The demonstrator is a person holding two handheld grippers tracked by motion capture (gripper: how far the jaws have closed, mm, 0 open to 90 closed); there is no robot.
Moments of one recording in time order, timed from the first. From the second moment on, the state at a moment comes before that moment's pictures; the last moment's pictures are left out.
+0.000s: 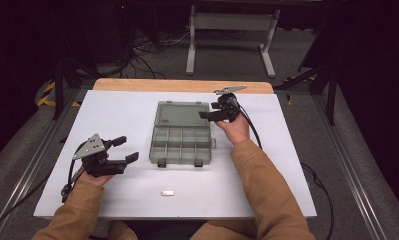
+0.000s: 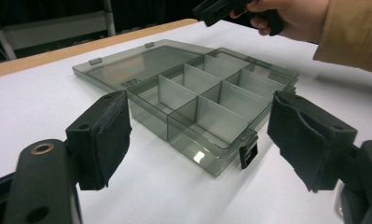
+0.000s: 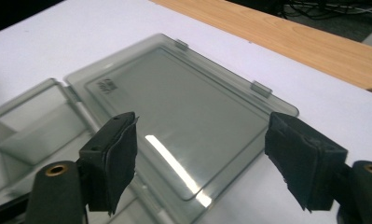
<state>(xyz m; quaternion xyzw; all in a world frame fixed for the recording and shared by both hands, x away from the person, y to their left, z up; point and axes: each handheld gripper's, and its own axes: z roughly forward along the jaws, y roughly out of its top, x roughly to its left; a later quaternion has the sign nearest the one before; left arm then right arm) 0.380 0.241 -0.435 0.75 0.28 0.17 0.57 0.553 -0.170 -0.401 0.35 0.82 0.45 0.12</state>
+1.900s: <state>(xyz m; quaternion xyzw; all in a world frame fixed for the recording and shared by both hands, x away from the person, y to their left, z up) 0.374 0.251 -0.431 0.75 0.28 0.17 0.57 0.403 -0.083 -0.374 0.11 0.90 0.42 0.06</state>
